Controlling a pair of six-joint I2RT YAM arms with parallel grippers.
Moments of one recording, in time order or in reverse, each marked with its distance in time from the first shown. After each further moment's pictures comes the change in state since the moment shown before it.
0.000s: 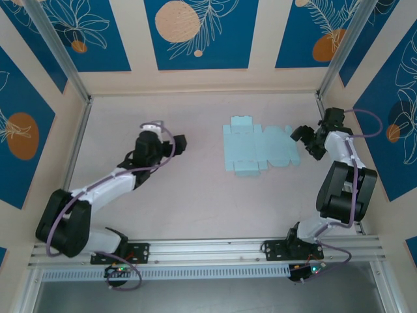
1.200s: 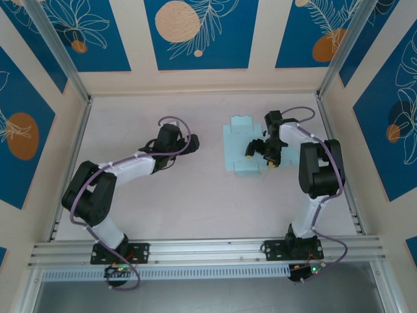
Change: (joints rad) left arm -0.054 0.286 0.223 -0.181 -0.014 -0.147; right arm 0.451 0.264 0.109 -0.174 0.014 0.012
